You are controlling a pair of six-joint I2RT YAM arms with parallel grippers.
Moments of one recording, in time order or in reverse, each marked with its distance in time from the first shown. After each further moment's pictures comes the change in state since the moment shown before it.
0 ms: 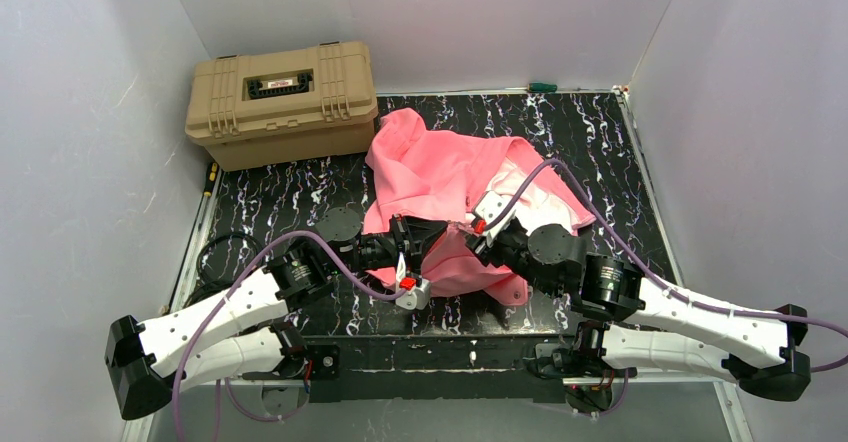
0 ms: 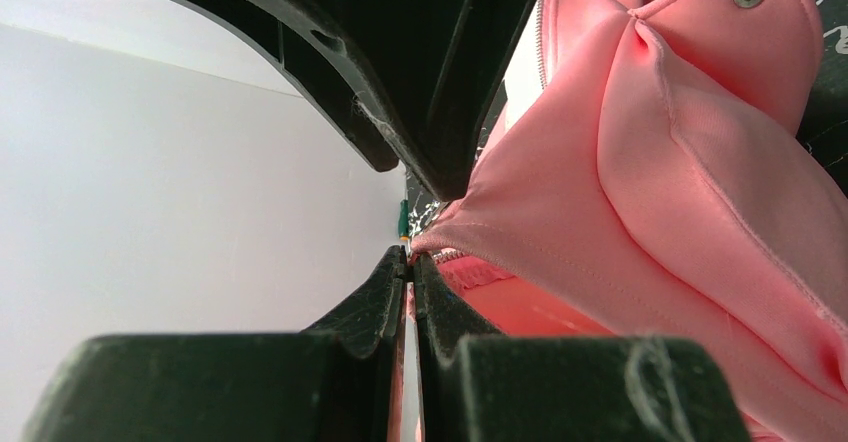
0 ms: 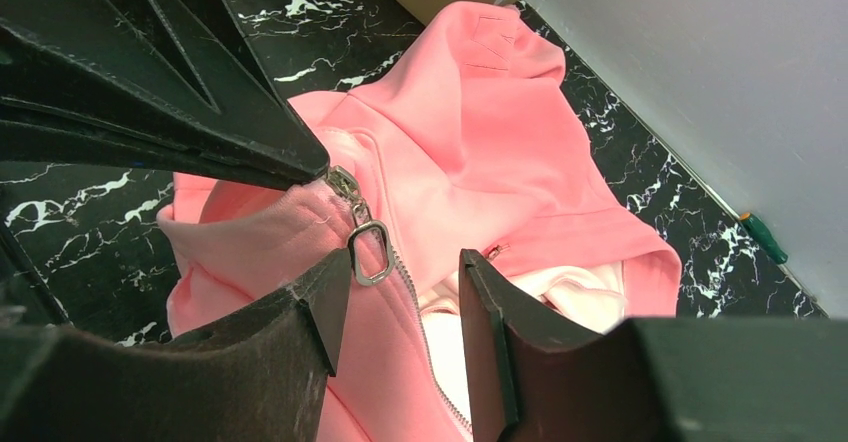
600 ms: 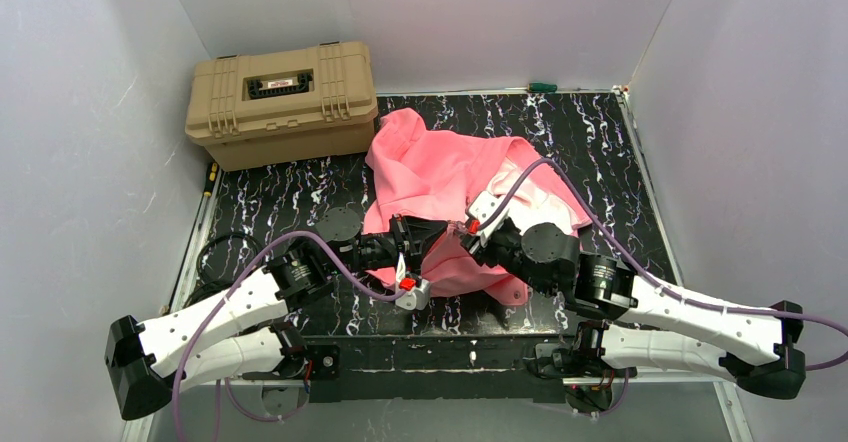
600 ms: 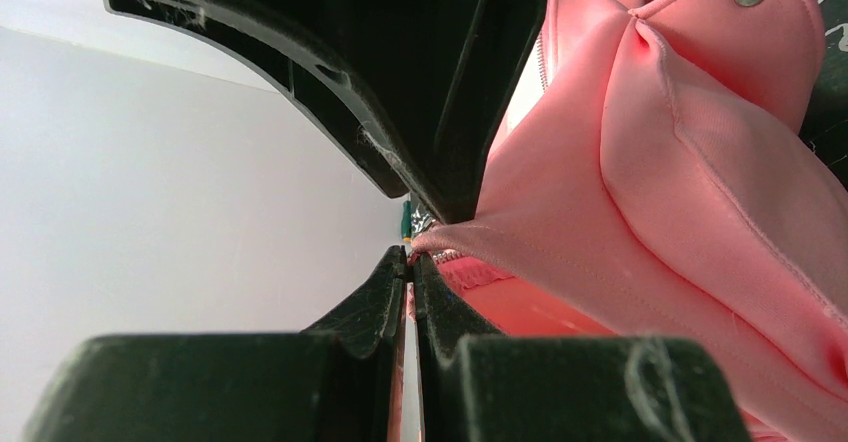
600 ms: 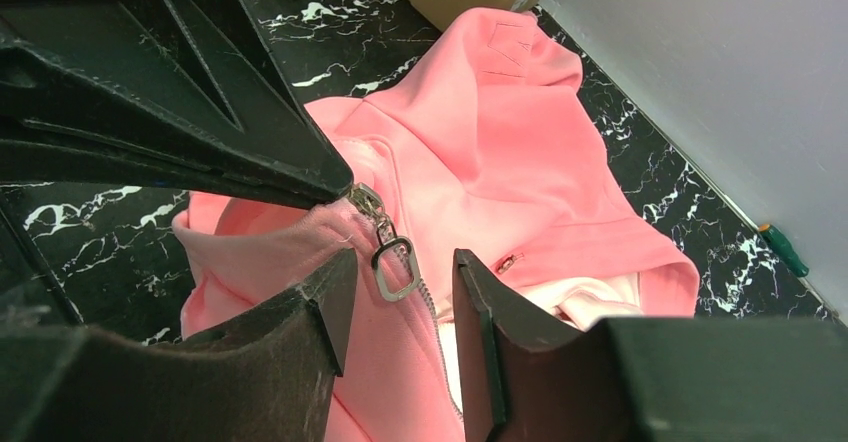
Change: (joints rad) left arm 0.000 0.000 0.000 -0.001 0.004 0.008; right arm 0.000 0.028 0.000 0.029 -0.024 0.010
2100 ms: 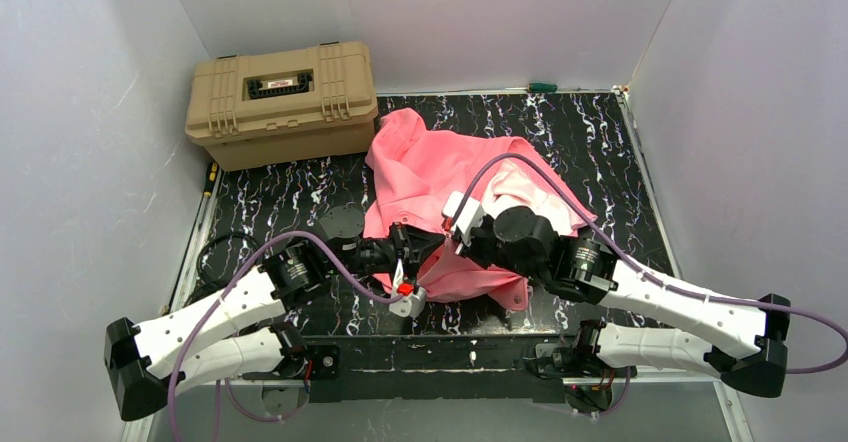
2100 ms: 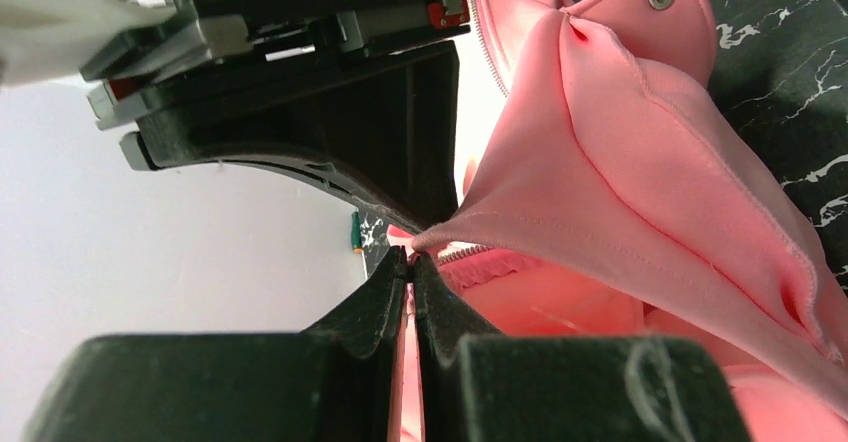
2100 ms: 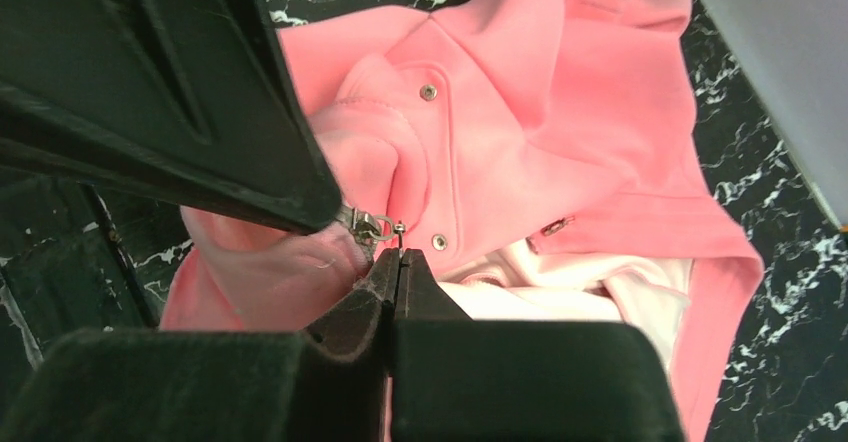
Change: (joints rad) left arm 0.000 -0.008 0.039 -0.164 0.066 0.018; right arm -0.071 0.131 0.100 -0.185 -0.179 -0.019
